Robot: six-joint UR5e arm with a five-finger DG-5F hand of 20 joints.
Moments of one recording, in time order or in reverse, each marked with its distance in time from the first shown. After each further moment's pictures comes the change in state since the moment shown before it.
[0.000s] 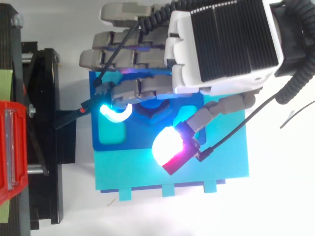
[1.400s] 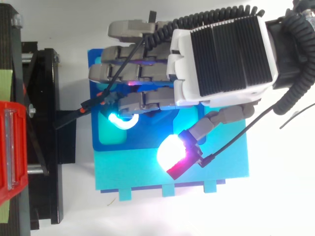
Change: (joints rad) arm 0.012 0.000 -0.020 -0.024 0.013 -0.010
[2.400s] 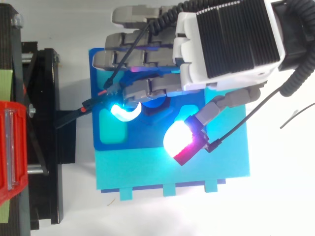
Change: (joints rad) arm -0.037 0.000 0.000 0.003 -0.055 -0.019
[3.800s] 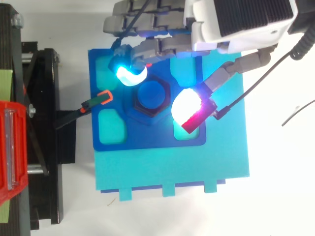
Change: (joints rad) arm -0.067 0.000 0.000 0.012 -0.068 -0.012
